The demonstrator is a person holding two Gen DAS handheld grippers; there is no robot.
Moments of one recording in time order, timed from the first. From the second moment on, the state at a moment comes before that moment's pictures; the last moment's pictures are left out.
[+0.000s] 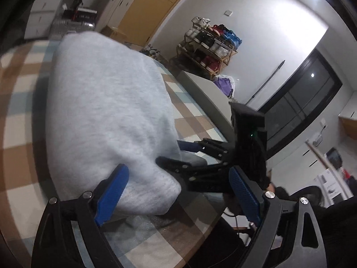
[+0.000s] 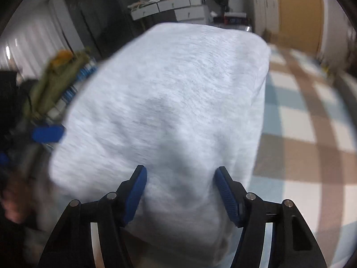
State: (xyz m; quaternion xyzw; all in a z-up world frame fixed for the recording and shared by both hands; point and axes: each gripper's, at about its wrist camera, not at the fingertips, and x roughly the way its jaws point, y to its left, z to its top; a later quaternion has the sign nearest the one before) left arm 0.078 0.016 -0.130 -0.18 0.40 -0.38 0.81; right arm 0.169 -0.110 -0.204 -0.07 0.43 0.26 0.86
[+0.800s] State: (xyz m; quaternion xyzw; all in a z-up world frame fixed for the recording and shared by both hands) left arm 0.109 -0.013 -0.119 -0.10 0.44 -0.37 0.81; right arm 0.226 -0.152 -0.093 0.02 0.32 0.29 0.90
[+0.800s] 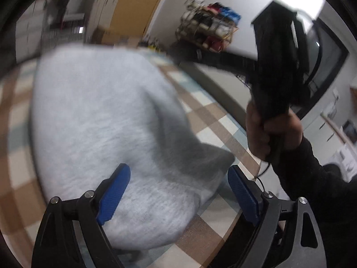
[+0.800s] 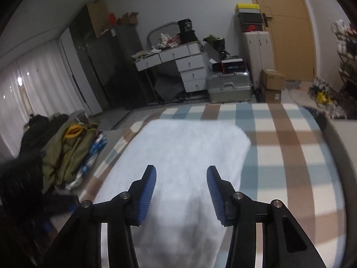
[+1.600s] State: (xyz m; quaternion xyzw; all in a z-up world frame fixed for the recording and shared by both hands) left arm 0.263 -0.013 -0.104 -0.05 0.57 -0.32 0.75; right arm 0.189 -0.186 -0.157 0.13 0.36 0.33 0.86
